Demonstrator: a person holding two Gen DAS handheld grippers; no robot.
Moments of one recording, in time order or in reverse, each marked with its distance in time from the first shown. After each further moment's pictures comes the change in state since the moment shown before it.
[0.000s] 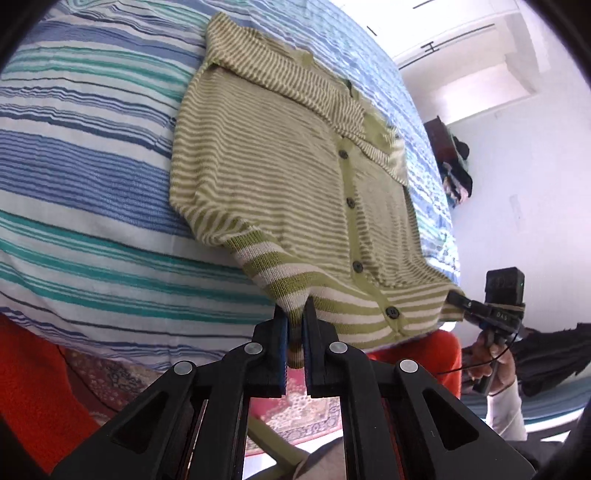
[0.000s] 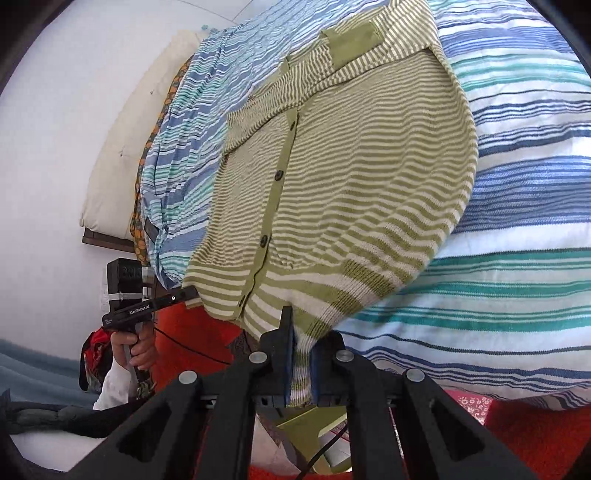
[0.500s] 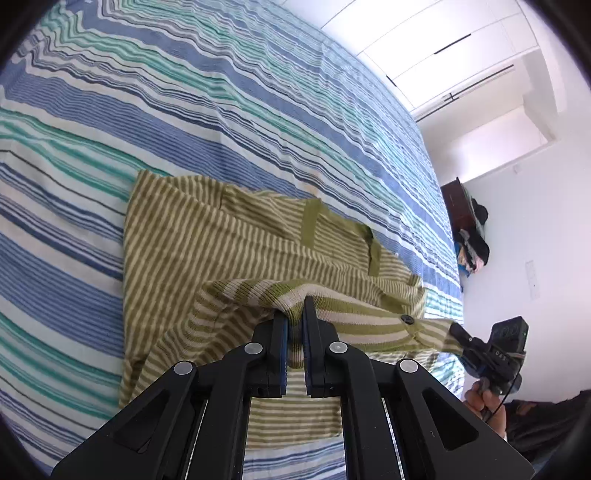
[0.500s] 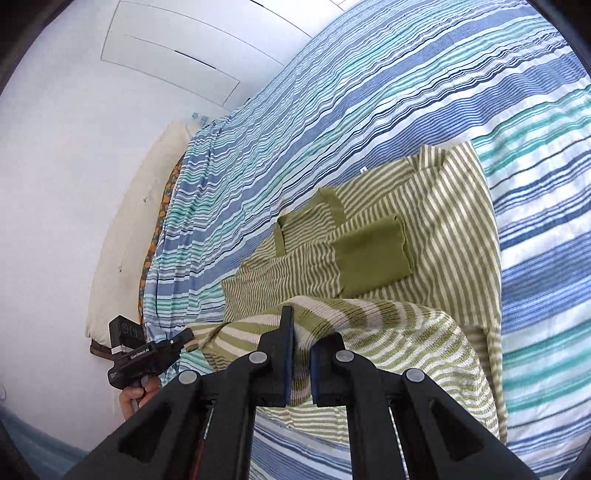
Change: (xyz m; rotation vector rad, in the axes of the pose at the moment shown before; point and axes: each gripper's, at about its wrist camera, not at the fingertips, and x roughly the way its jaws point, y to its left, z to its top) left arm 0.087 -0.033 0.284 -0.028 -0.145 0.087; right arm 0.037 -0.010 0.262 0.090 -0.273 -0.028
